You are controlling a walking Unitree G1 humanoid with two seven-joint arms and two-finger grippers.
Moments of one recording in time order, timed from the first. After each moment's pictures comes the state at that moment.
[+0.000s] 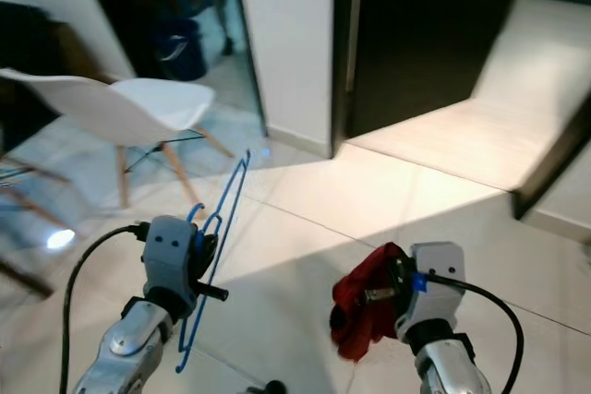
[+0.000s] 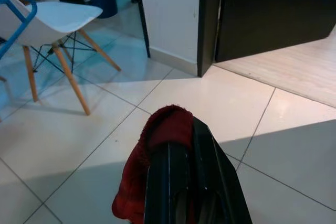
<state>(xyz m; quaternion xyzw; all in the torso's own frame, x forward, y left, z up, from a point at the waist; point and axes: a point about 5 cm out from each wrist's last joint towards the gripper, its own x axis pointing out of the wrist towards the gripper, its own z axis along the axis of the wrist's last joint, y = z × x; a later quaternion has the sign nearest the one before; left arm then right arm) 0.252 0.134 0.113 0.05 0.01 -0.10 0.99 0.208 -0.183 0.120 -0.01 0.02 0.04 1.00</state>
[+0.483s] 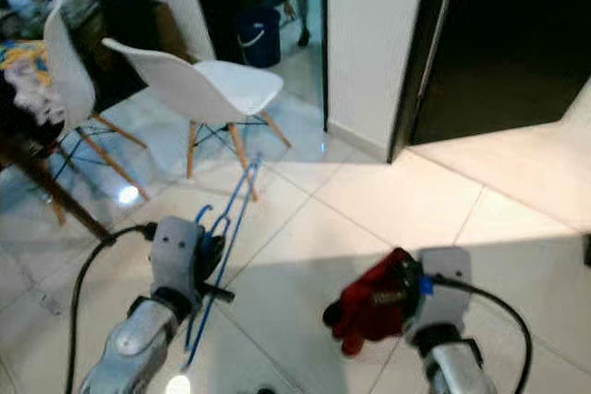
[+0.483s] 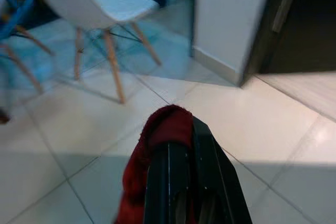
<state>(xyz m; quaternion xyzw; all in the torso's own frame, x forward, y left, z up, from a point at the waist) 0.253 0.136 0.116 0.05 0.01 -0.10 0.99 0.212 -0.179 0.125 -0.01 0.00 0.05 1.00</state>
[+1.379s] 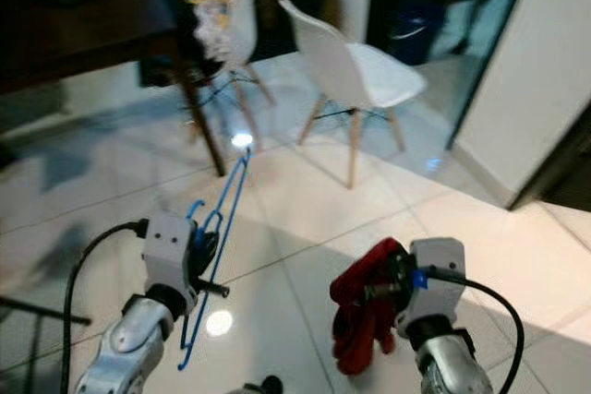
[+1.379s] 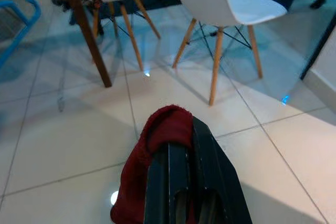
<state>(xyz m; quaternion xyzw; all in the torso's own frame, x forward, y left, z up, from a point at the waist) 0.256 0.135 0.119 0.04 0.00 -0.10 0.99 0.209 -0.184 0.123 -0.01 0.01 0.04 1.00</state>
